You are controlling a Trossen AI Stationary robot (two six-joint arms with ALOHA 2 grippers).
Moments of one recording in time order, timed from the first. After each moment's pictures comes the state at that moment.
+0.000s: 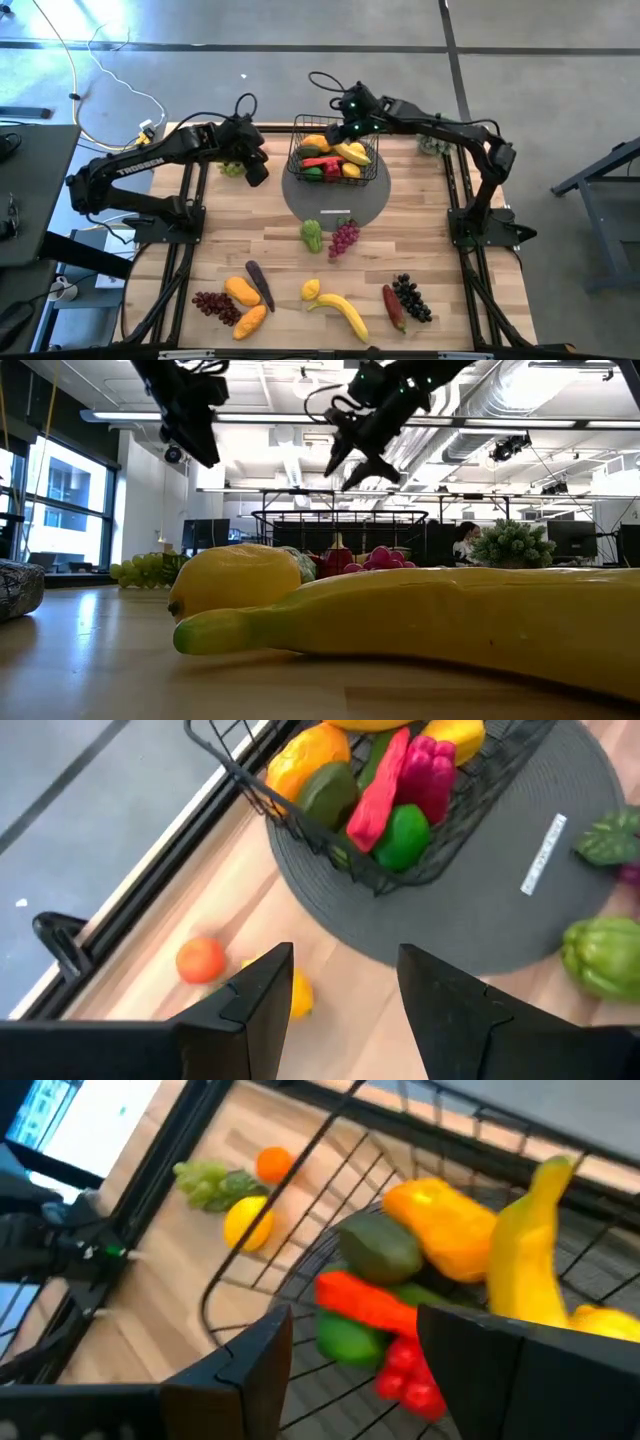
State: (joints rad) left arm 0.56 1.14 1.07 -0.85 -0.14 -0.08; right arm -0.50 1.79 1.58 -0.59 -0.16 0.59
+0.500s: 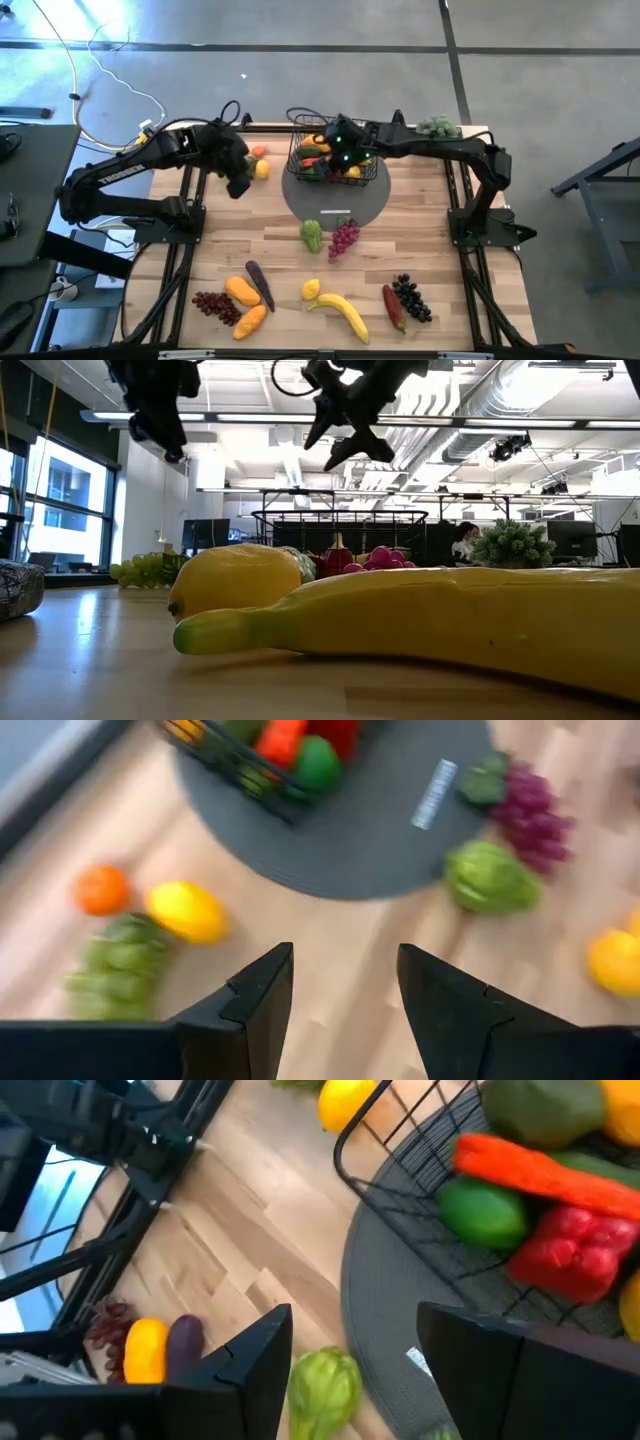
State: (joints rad) left arm 0.56 0.99 1.03 -1.01 0.11 -0.14; right arm -0.26 1.79 1.63 -0.70 -0.15 0.72
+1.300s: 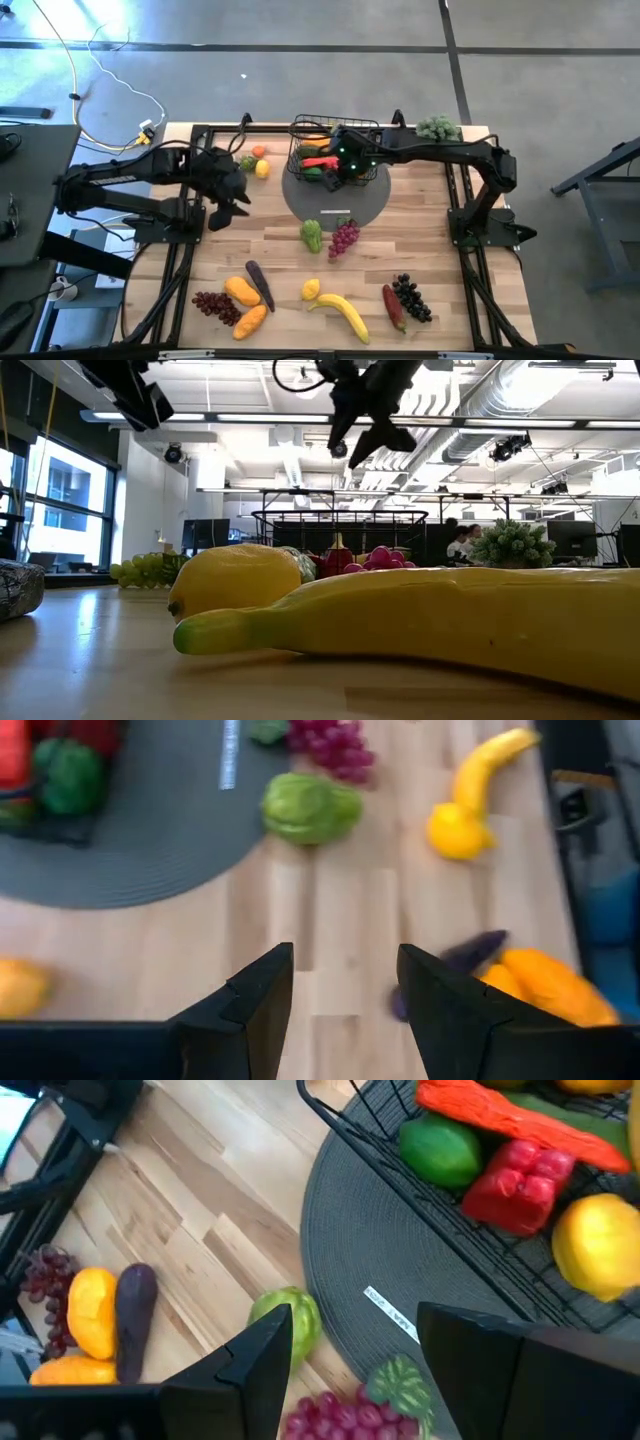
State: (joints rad) left arm 0.27 0.92 0.96 -0.99 0.27 -0.01; right arm -0.21 1.74 1.63 -0.88 -0.09 0.69
